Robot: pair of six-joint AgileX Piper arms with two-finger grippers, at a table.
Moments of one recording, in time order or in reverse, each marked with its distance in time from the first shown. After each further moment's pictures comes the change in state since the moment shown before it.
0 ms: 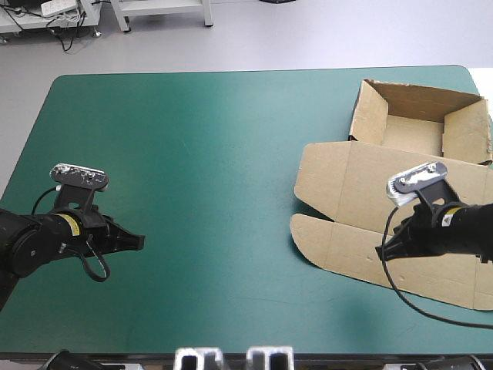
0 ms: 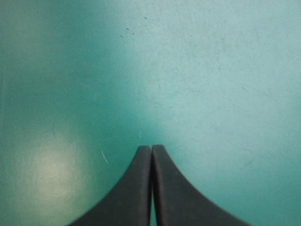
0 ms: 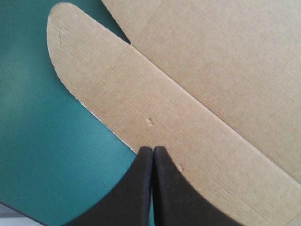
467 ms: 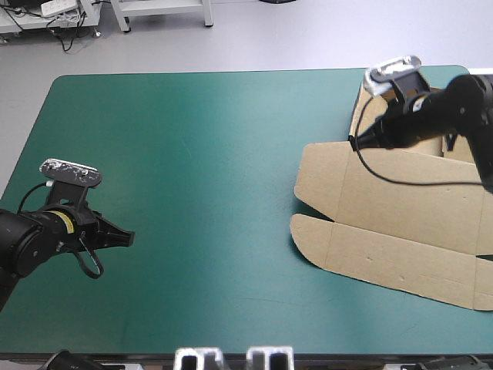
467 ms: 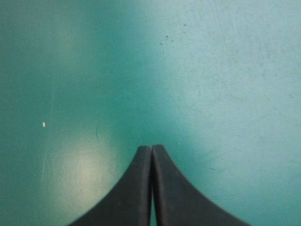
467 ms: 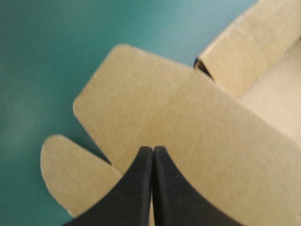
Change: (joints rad) left arm 0.000 0.000 0.000 0.135 0.000 0.000; right arm 0.000 0.461 -0.568 0.042 0.000 0.003
